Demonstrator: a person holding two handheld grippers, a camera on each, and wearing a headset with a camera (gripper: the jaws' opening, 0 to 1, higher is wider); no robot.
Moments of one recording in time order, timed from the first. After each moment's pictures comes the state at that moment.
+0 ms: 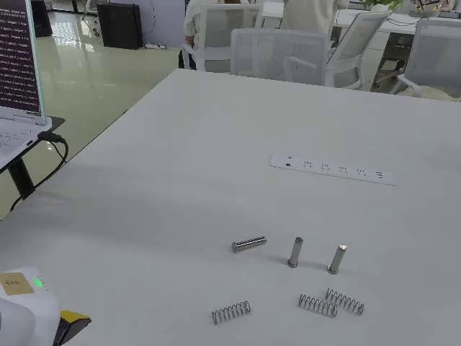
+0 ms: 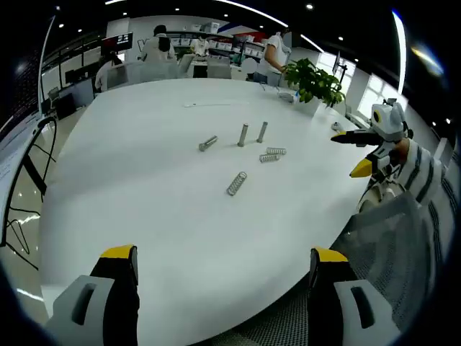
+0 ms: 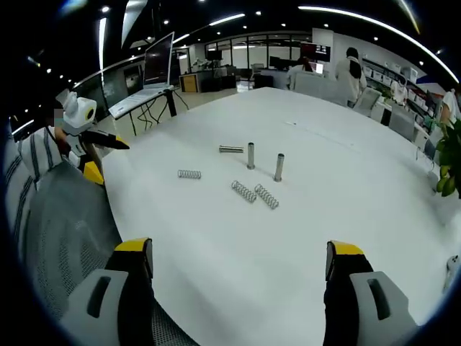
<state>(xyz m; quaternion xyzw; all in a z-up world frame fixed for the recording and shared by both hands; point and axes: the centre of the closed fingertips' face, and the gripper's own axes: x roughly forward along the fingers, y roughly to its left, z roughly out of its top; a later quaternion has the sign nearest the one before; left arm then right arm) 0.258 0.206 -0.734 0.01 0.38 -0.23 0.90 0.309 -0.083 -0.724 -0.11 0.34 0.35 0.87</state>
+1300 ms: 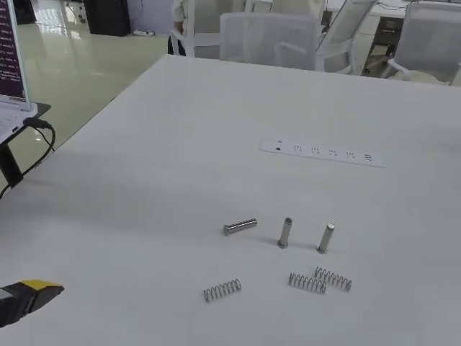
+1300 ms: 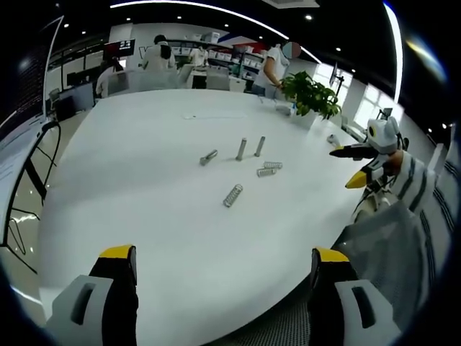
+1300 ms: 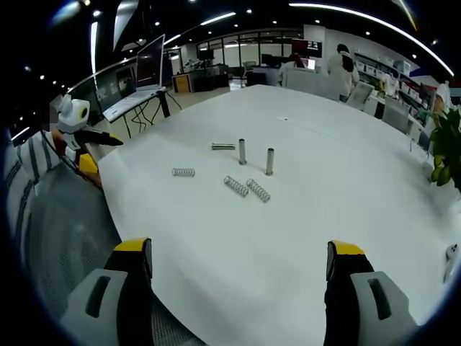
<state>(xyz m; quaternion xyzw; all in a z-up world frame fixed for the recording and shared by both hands) 0.258 0.217 -0.722 -0.02 0.36 -0.23 0.91 0.308 -0.087 -0.727 -0.10 0.35 0.34 0.87</state>
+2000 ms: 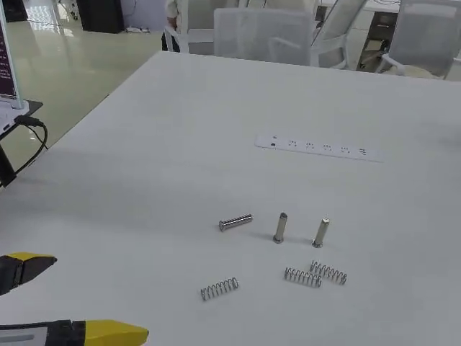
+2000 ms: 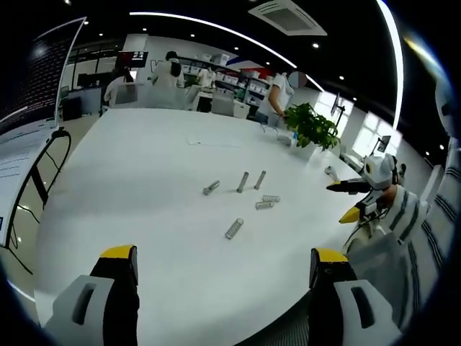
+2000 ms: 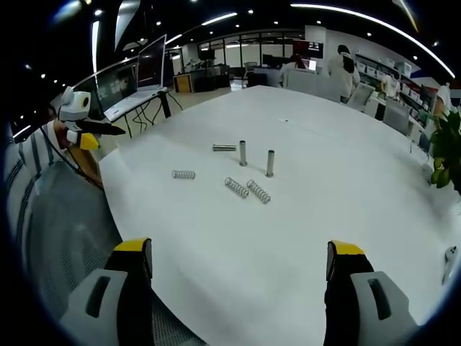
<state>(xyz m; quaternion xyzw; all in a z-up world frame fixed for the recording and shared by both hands) 0.276 0.221 -0.691 -0.07 0.30 -0.23 0.92 0.308 -0.087 -0.723 -0.10 0.34 0.34 0.87</state>
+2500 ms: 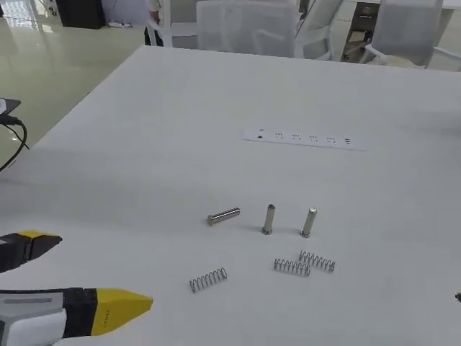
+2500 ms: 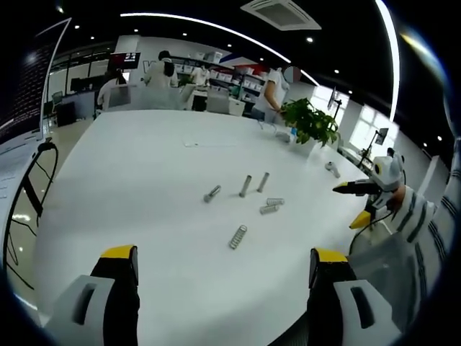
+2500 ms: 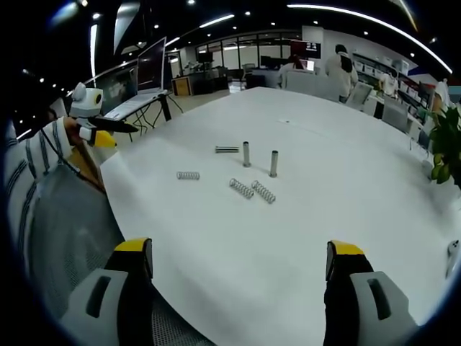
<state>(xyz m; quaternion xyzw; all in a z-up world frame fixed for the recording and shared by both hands) 0.309 0.212 -0.694 -0.05 0.31 -0.24 0.92 0.301 -0.082 -0.723 -0.09 0.34 0.34 0.87</state>
